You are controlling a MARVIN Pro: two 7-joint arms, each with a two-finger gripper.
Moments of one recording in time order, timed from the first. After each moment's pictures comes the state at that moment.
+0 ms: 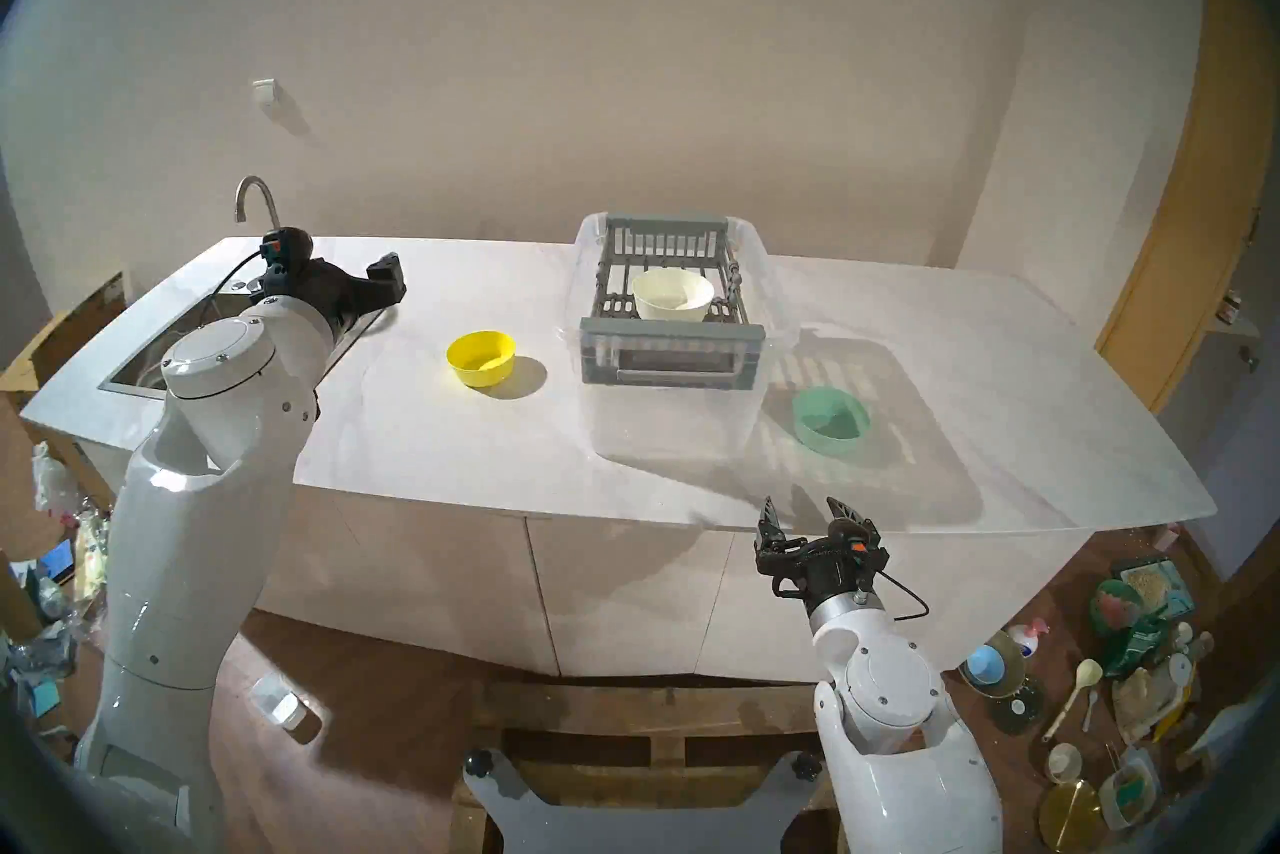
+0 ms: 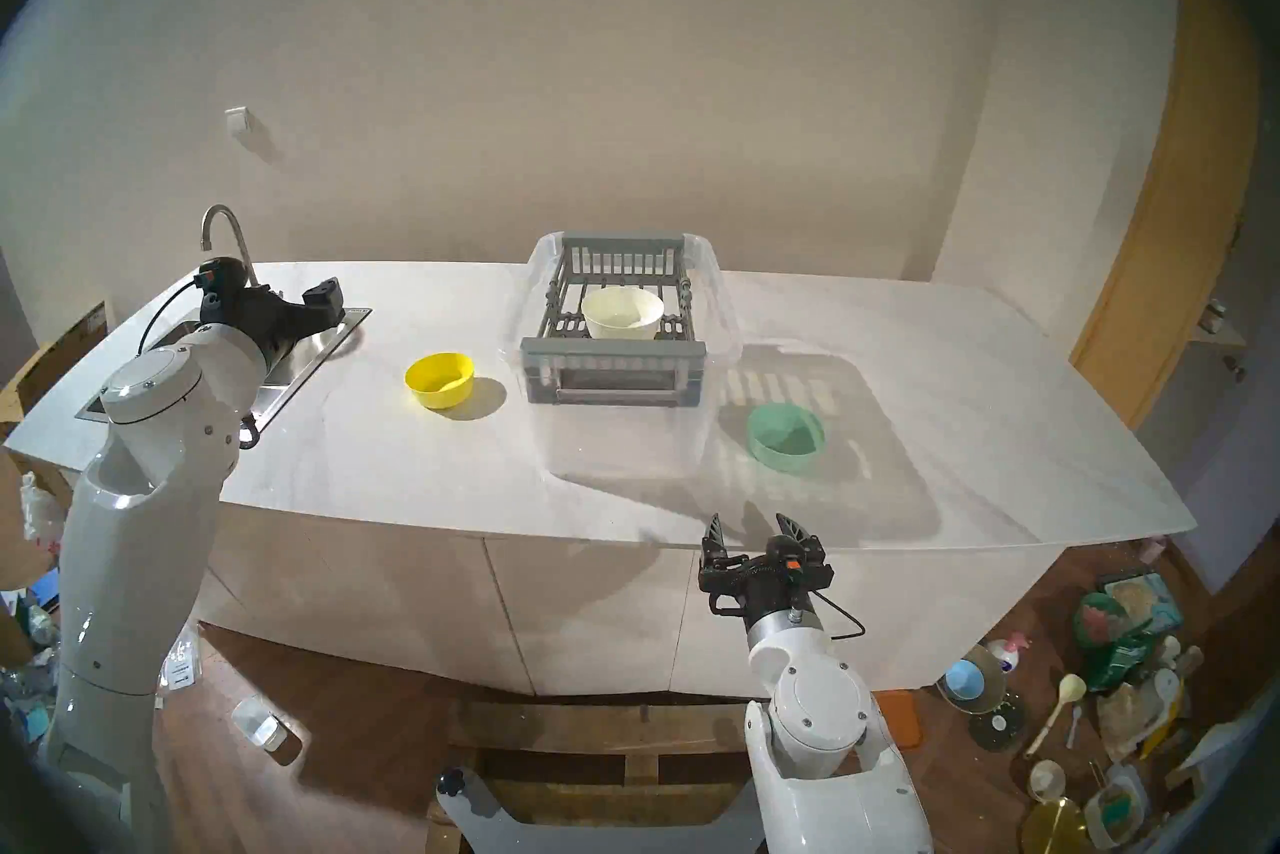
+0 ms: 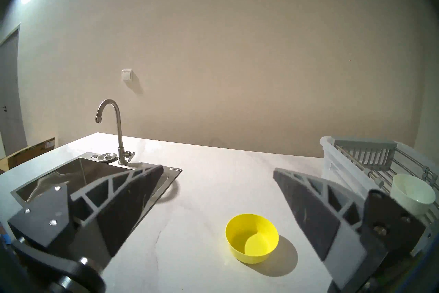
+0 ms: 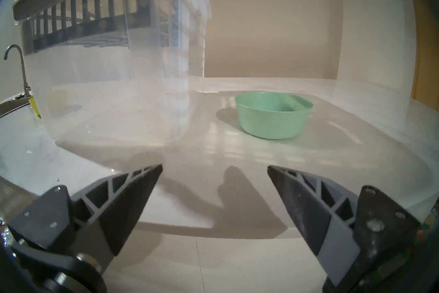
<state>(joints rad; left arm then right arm) 1.42 -1.02 -1.65 -1.99 -0.63 0.53 0.32 -1.91 -1.57 1.53 -1.78 0.01 -0.01 -0.02</state>
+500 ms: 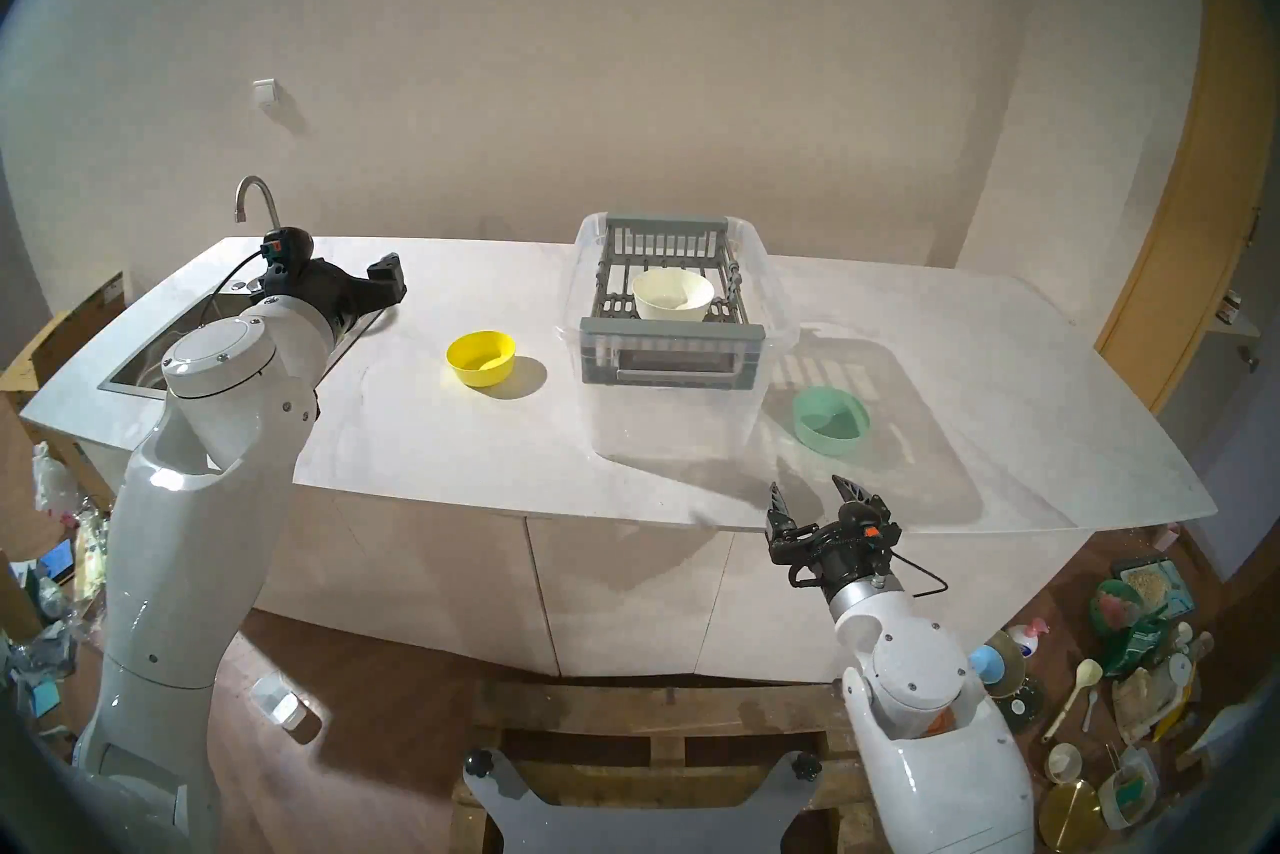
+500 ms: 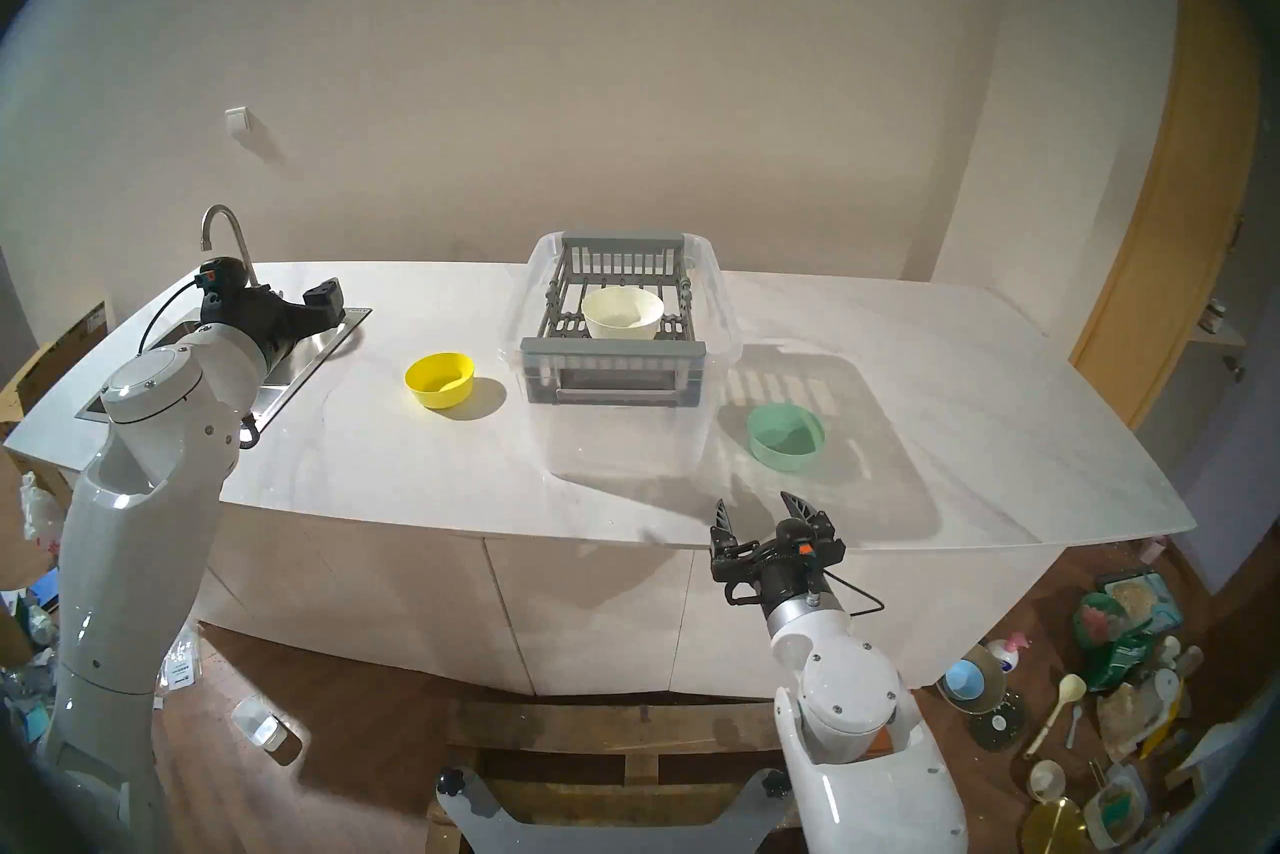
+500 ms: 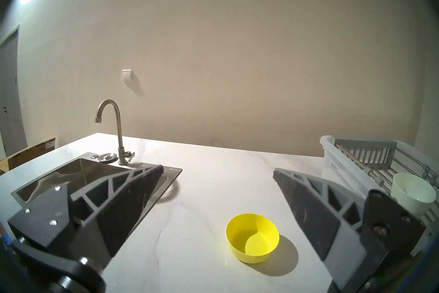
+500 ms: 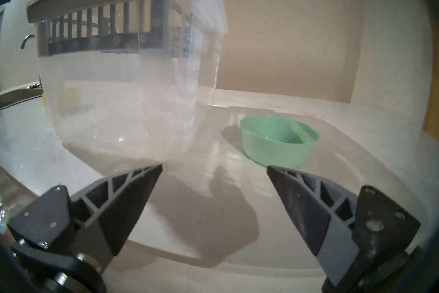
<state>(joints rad) 1.42 -1.01 -1.65 -1.99 -0.64 0.53 0.32 -1.87 -1.41 1.55 -1.80 0.01 -0.02 0.11</state>
